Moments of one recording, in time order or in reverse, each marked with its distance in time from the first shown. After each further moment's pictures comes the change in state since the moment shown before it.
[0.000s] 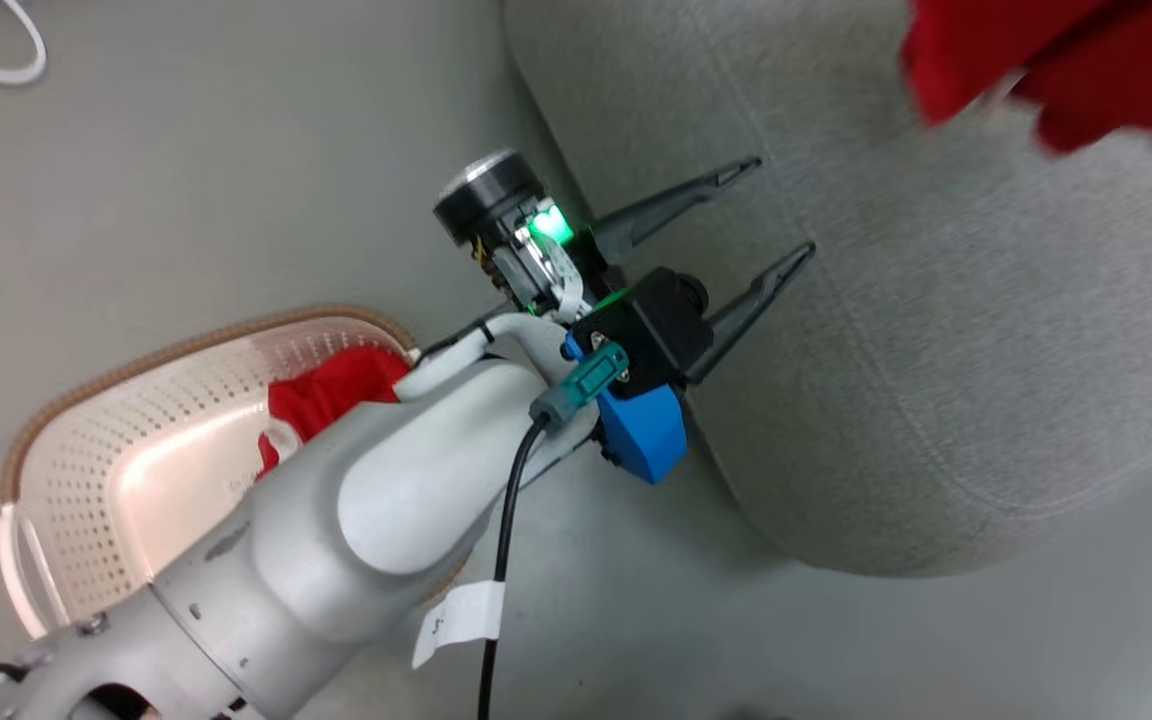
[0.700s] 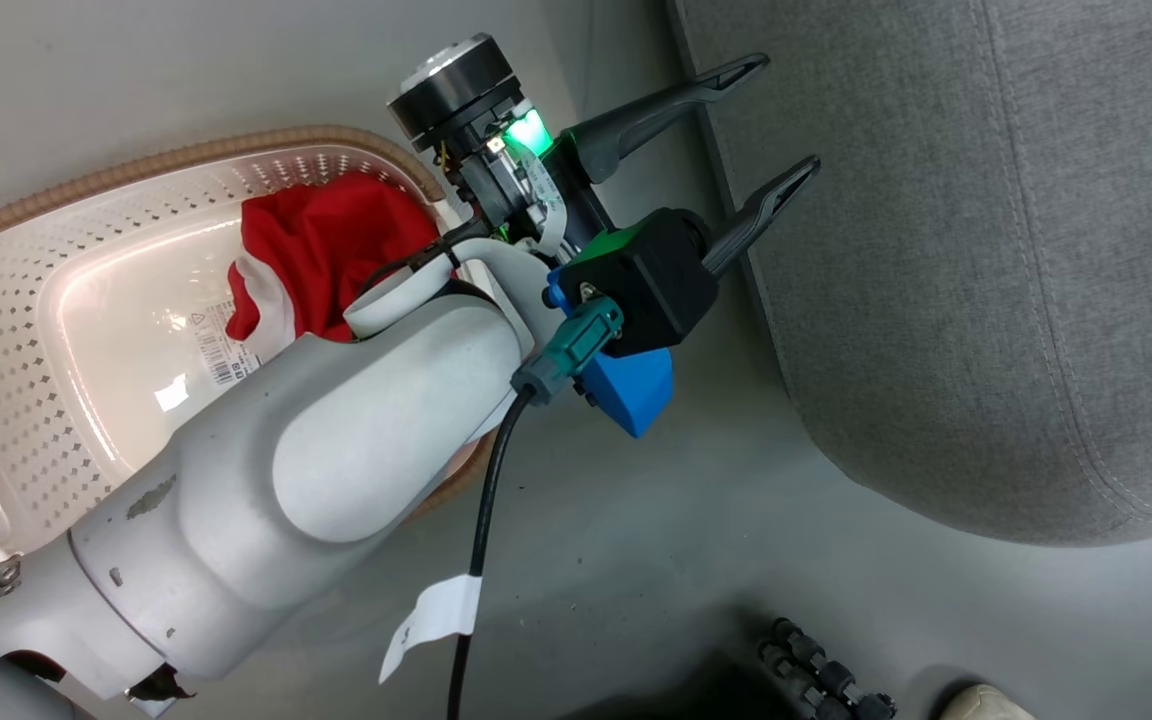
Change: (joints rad) left arm -0.119 0.099 -0.006 -0.153 0.052 0.016 0.081; right arm -0.274 -0.238 -0.270 0.287 -0.022 0.000 0.000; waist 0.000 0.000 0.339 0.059
